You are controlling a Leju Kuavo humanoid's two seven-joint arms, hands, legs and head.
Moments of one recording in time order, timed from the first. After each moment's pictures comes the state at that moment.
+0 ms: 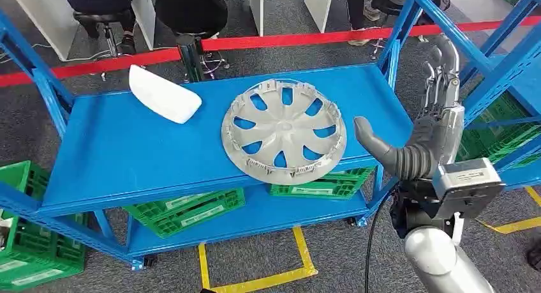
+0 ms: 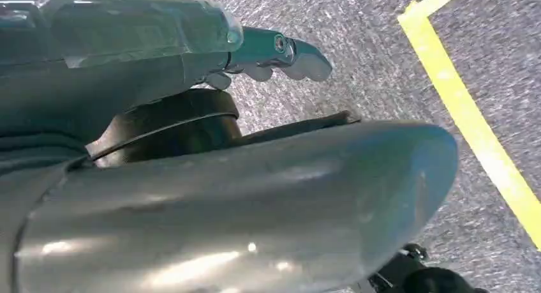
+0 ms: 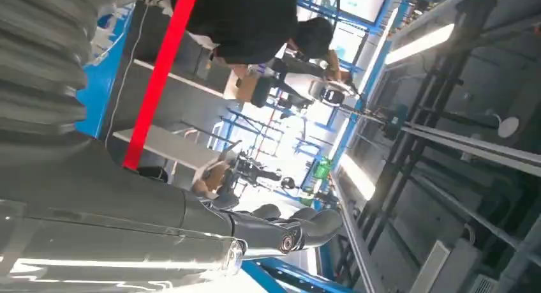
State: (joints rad) left arm -0.13 -0.06 -1.16 -0.22 0.71 0.23 0.13; right arm -0.33 -0.39 0.52 -2.04 0.22 -0.58 0.03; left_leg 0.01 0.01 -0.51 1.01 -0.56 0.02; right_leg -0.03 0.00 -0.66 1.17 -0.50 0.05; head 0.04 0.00
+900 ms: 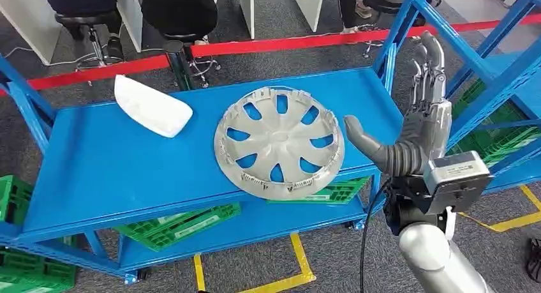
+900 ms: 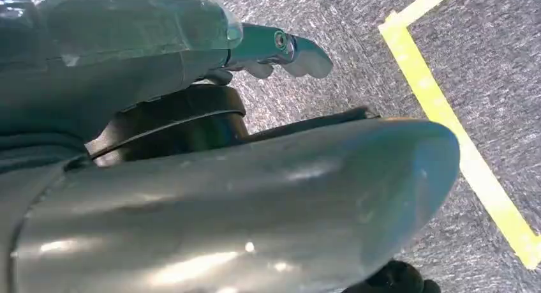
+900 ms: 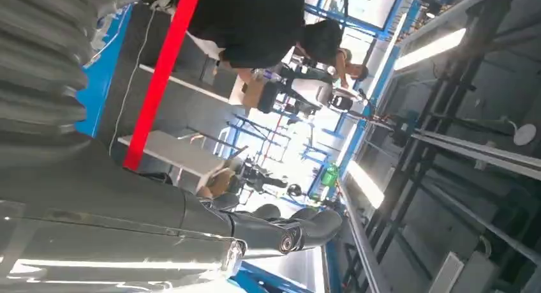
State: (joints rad) left arm -0.13 -0.06 -1.16 -0.21 0.71 0.23 0.13; right arm -0.33 -0.39 0.52 -2.04 0.21 -0.56 0.05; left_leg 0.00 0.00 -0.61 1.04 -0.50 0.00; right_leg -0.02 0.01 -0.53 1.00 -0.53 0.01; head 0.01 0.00
